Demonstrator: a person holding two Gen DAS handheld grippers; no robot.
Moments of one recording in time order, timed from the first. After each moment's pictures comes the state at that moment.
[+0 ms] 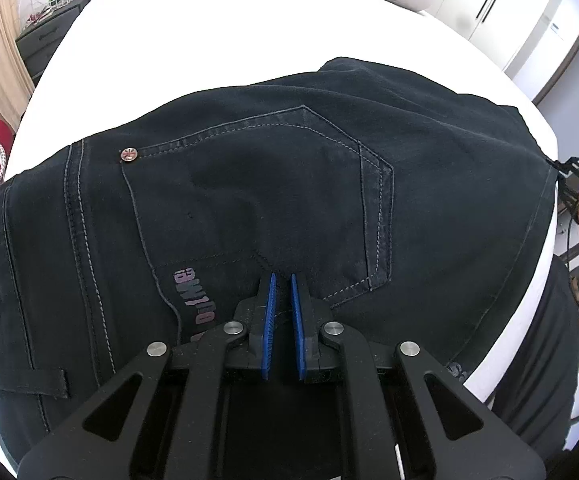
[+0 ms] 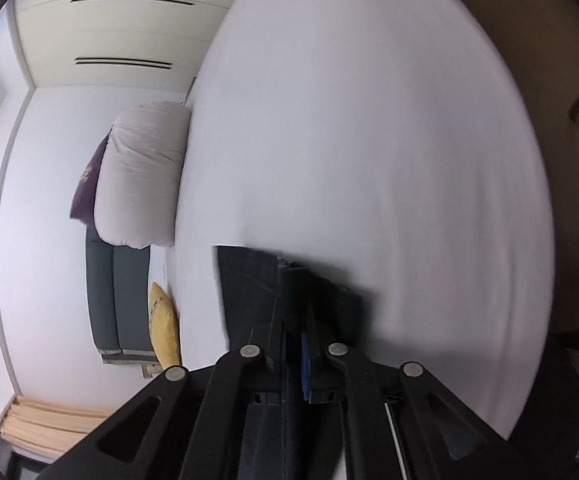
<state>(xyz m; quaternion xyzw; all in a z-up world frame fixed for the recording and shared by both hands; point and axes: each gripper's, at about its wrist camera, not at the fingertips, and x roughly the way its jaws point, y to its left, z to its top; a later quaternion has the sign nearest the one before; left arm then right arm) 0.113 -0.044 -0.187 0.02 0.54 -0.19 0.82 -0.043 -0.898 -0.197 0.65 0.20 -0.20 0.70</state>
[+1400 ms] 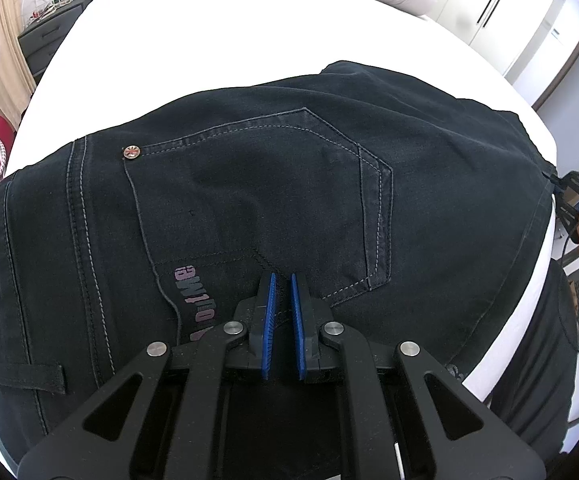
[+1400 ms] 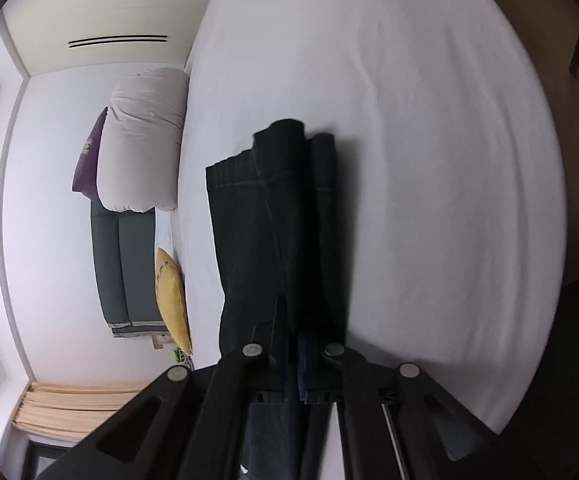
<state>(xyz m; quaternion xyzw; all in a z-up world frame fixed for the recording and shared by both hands) 0.111 -0.041 -0.186 0.01 0.54 -0.19 0.82 -0.039 -0.857 -0.210 0.67 0.24 -0.15 0.69</state>
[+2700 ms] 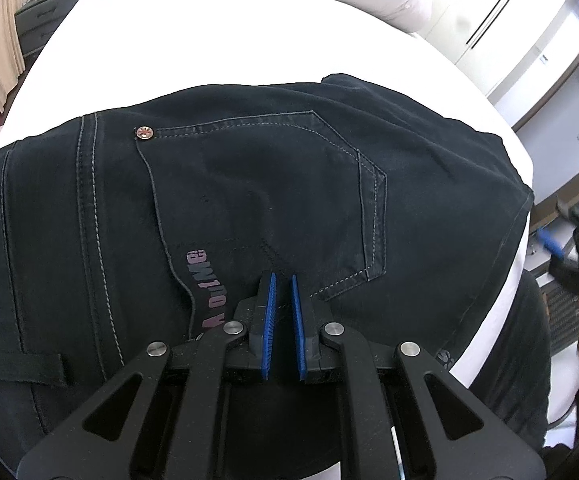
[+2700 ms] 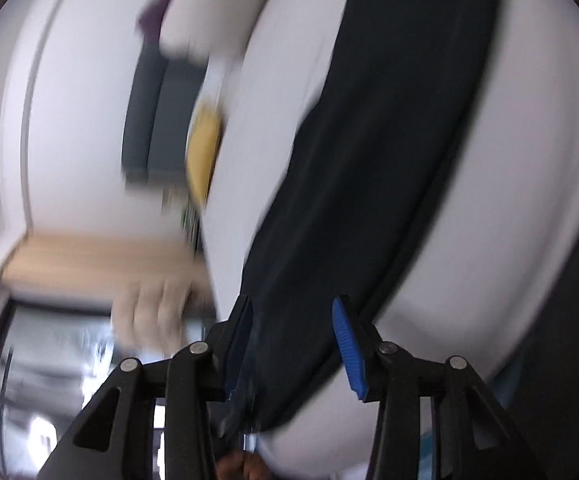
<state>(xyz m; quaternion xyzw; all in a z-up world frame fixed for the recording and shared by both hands) 0.115 -0.009 -0.193 -0.05 0.53 -0.22 0.82 -0.029 -0.679 -0.157 0.58 0.39 0.07 0.72</state>
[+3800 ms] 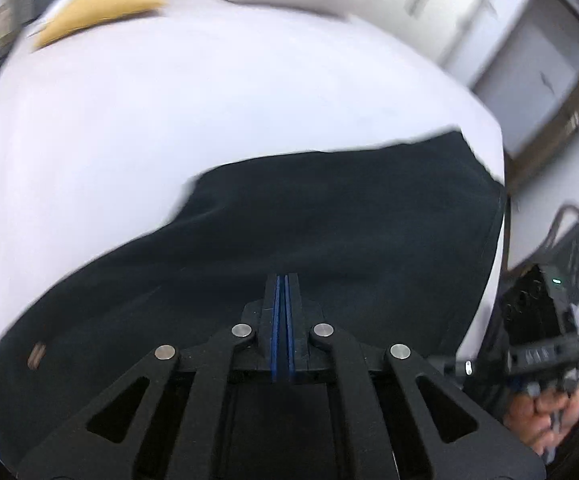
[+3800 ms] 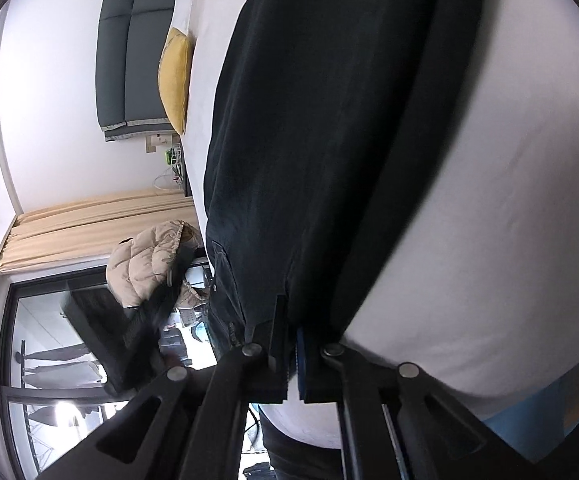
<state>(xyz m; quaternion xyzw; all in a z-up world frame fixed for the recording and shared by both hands) 0.190 -0.141 -0.140 0.06 0.51 -0.33 0.79 0.002 -0.598 -0.229 0.60 0.45 0.10 0.65</state>
